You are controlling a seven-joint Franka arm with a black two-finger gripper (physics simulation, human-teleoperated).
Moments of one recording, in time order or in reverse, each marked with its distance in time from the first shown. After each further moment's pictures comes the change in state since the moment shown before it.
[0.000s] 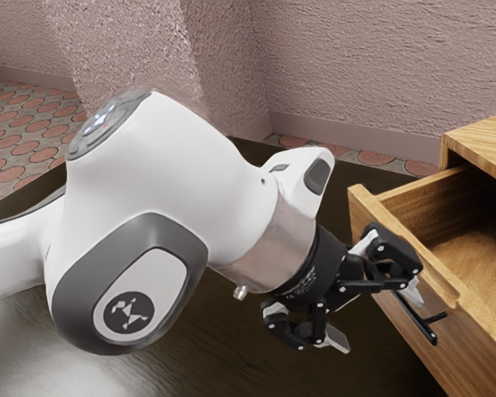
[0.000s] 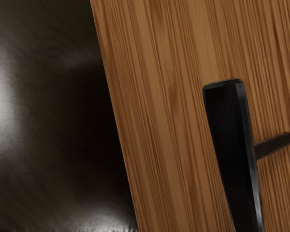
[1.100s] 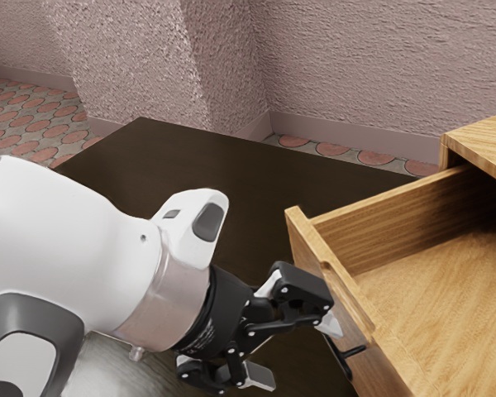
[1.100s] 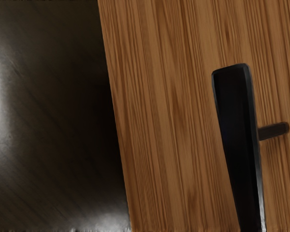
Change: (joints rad) arm -0.006 -0.311 0.024 -0.253 -0.100 0.001 0.003
